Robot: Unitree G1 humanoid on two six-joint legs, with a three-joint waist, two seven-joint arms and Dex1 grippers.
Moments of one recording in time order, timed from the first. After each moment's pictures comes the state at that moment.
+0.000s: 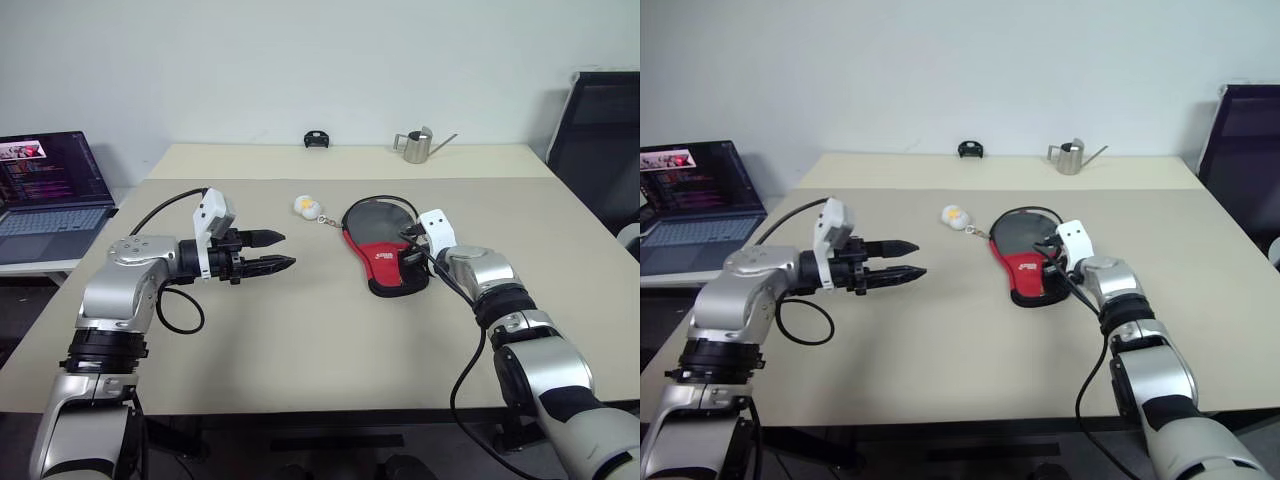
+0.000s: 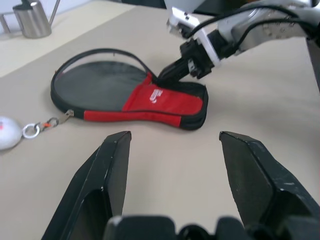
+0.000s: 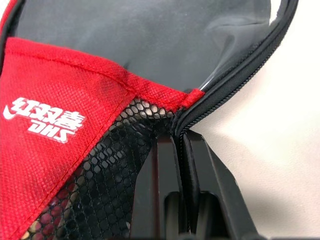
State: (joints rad) left arm -0.65 0.74 0.05 0.19 -0.42 0.46 -1.24; right arm -1.00 -0.30 0.02 0.82 0.02 0.61 0.46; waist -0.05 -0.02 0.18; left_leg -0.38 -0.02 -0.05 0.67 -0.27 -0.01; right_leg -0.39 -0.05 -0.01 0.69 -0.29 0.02
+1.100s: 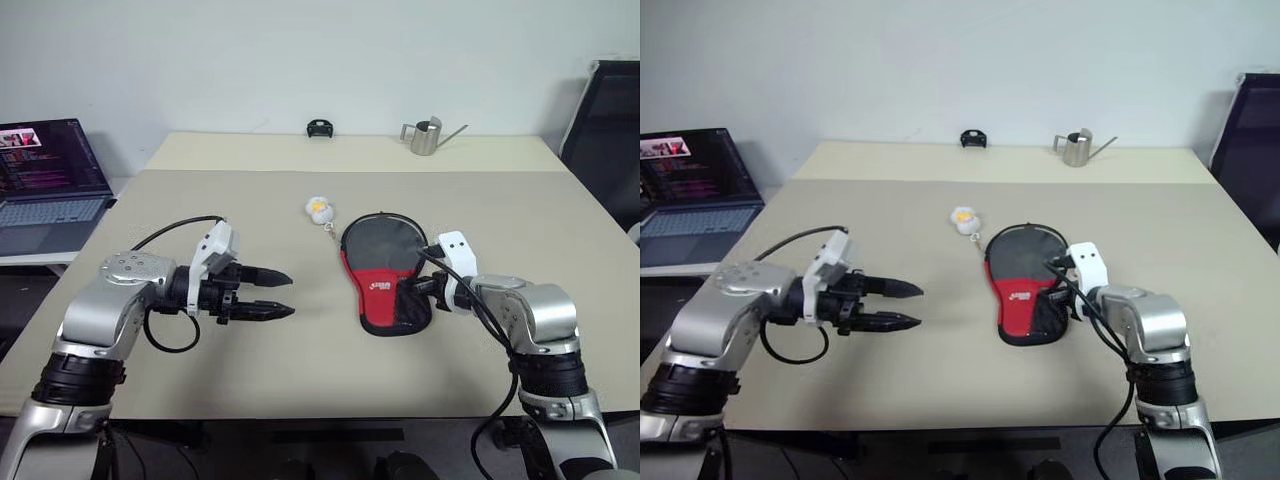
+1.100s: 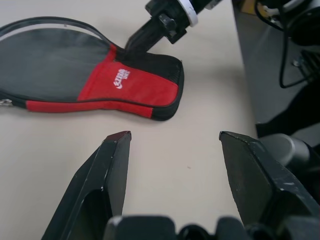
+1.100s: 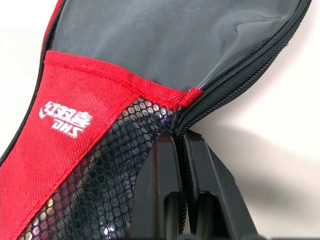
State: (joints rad) left arm -0.51 0.84 0.00 -0.04 -0.49 0.54 -1.43; right arm -0.58 -0.32 -0.06 -0.22 0.24 1.35 0.39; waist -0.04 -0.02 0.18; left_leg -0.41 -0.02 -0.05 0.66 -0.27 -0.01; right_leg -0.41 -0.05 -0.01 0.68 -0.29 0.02
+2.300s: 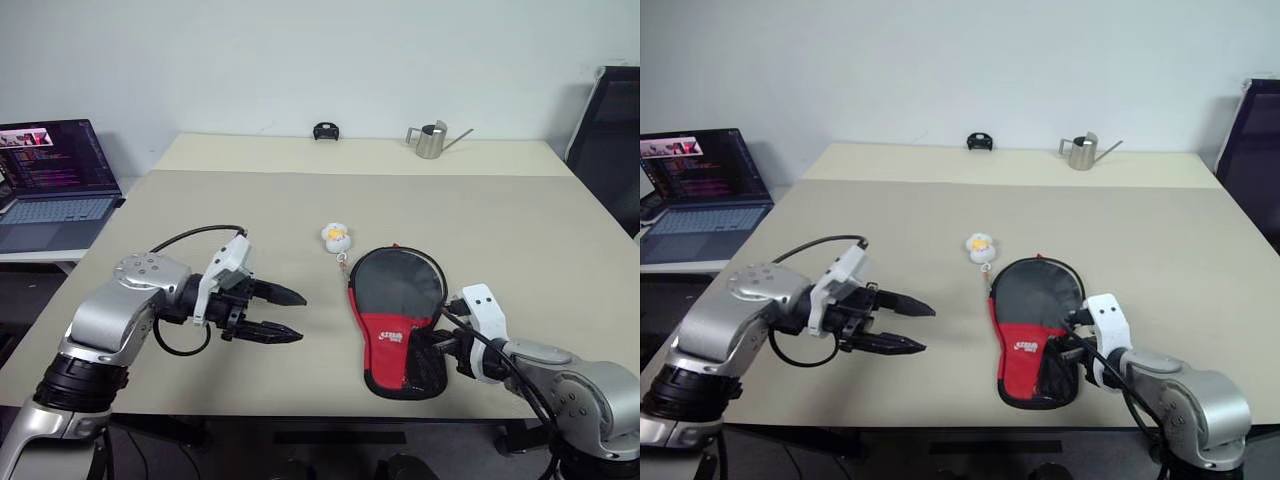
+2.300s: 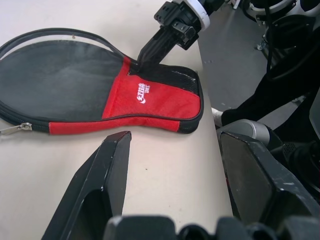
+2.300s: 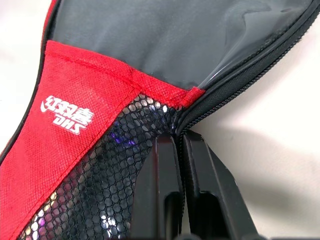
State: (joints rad) left arm -0.51 0.86 -0.07 -0.11 -0.53 0.53 -1.48; right arm -0.22 -0.31 -0.20 -0.71 0.52 1.60 0.23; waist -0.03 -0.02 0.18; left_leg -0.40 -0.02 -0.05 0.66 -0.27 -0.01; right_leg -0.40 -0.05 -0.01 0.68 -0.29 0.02
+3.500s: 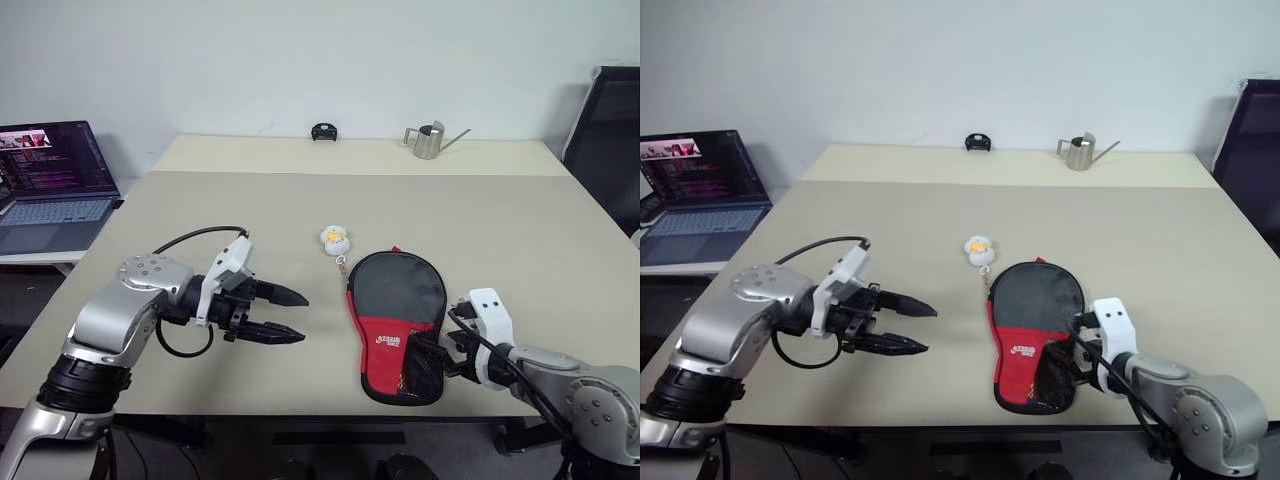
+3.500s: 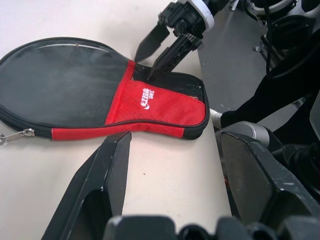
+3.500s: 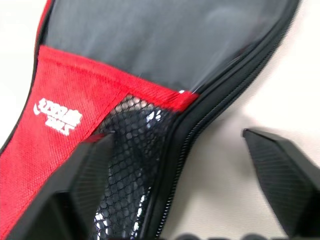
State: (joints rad) left arm -0.50 0.84 -0.08 -0.11 -0.53 0.53 -1.47; right arm -0.22 -0.35 -0.32 -0.70 0.79 1.61 0.07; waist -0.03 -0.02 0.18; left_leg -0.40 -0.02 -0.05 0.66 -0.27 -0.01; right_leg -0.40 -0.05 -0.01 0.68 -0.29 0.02
